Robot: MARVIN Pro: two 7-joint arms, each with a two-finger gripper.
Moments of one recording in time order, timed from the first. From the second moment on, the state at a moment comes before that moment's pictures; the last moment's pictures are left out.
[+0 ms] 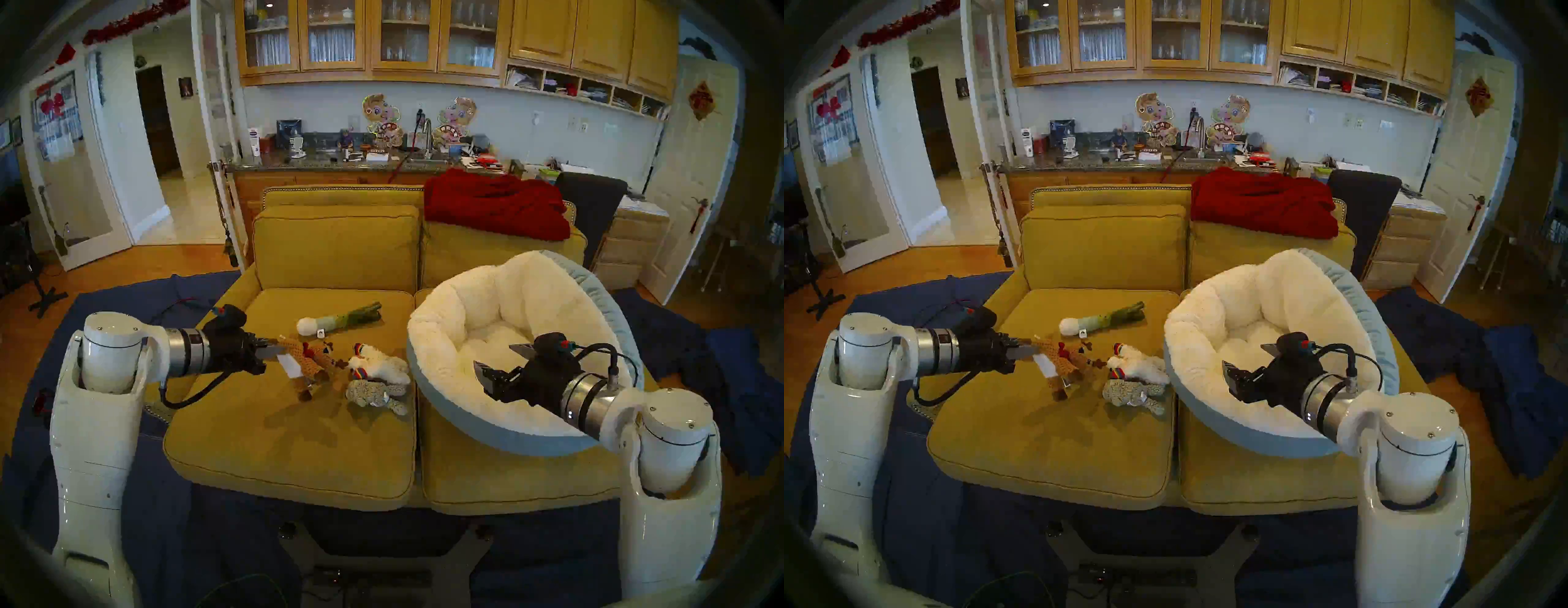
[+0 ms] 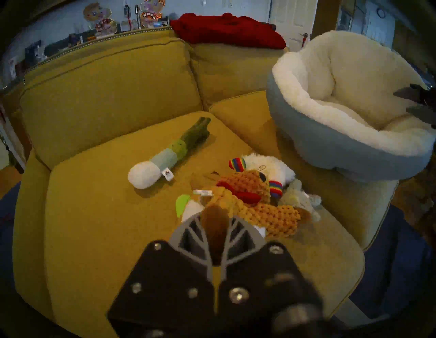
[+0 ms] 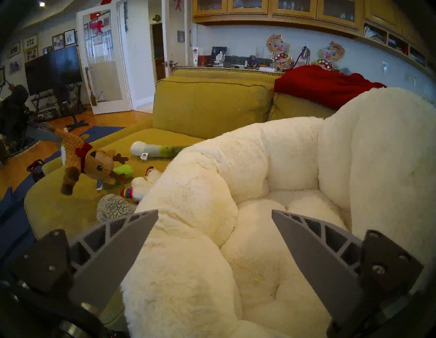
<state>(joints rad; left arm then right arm) 1.57 -1.11 -1.84 -1.84 0.06 0.75 -1.09 -1.97 -1.49 1.87 -2.35 -0.13 0.69 0.79</state>
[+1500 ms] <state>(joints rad) 1.25 -1.33 -1.40 -1.95 0.03 0.96 -0.80 -1.97 -1.49 1.87 -2.34 -0.13 0.69 0.79</state>
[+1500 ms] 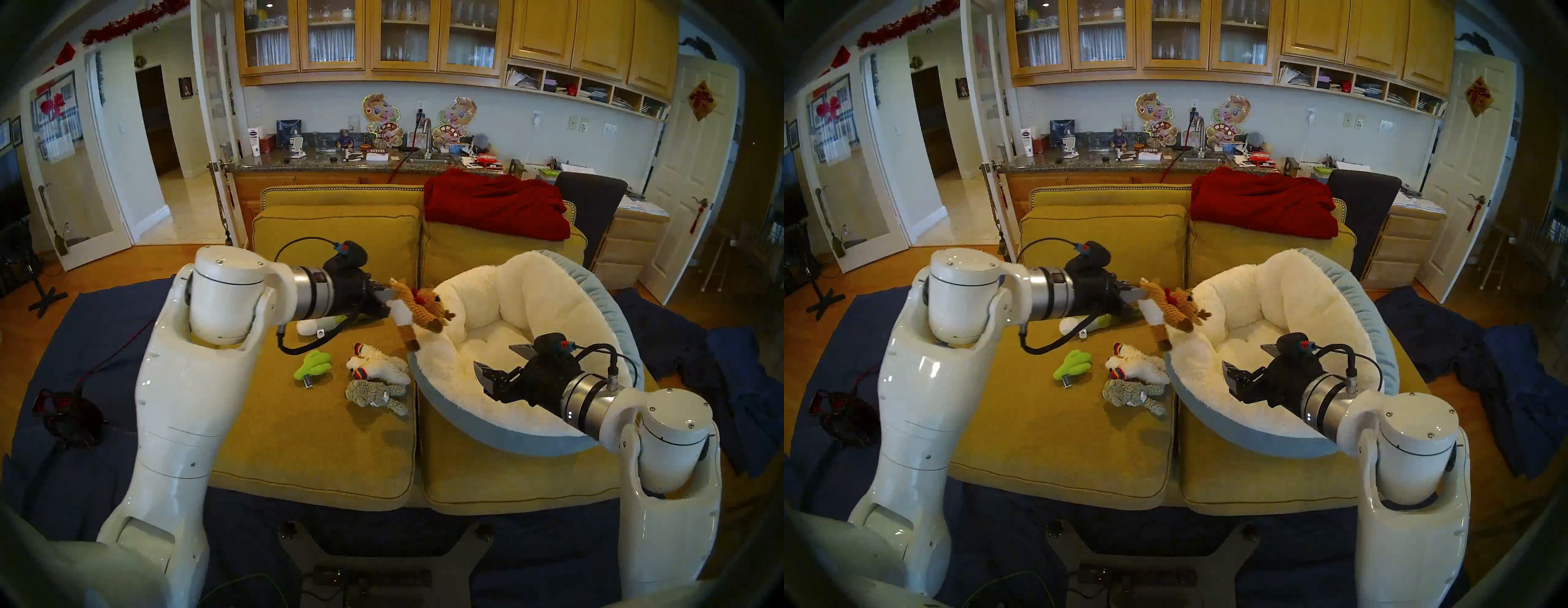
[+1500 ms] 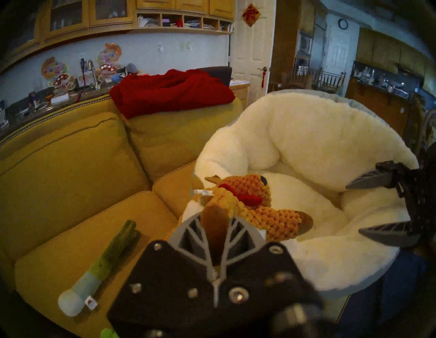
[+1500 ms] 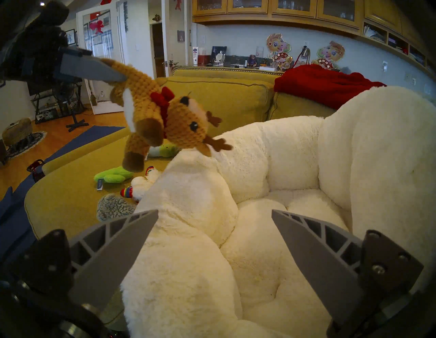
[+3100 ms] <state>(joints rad) 1.00 -1.51 -1.25 -1.65 0.11 0.90 -0.91 -1.97 -1.49 1.87 -2.34 -0.13 0.69 0.79</state>
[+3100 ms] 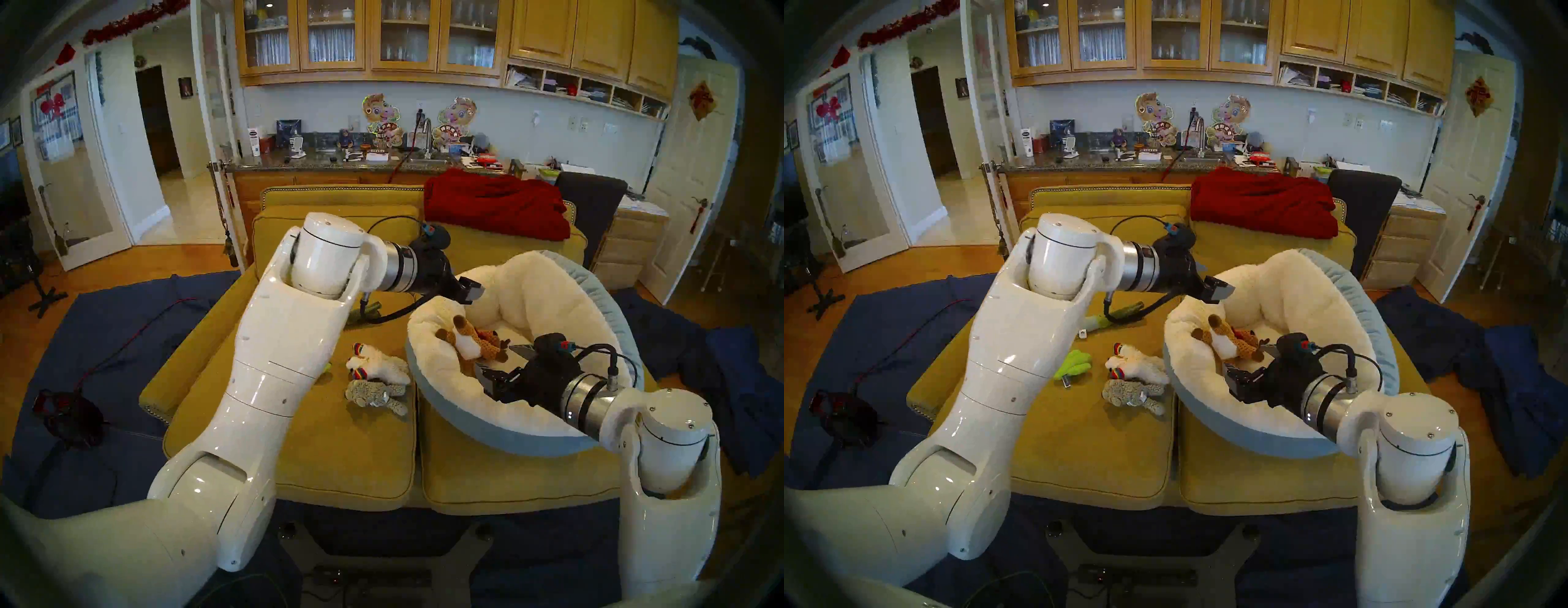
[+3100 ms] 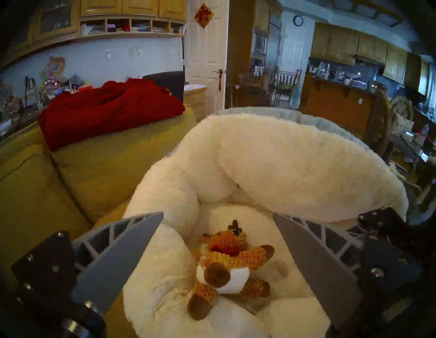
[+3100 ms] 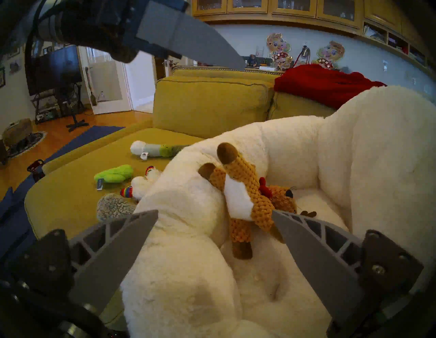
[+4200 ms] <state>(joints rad) 1.30 -1.12 -1.44 -1.84 0.11 0.84 -0.96 -1.97 -1.49 1.87 -2.34 -0.13 0.69 0.79</state>
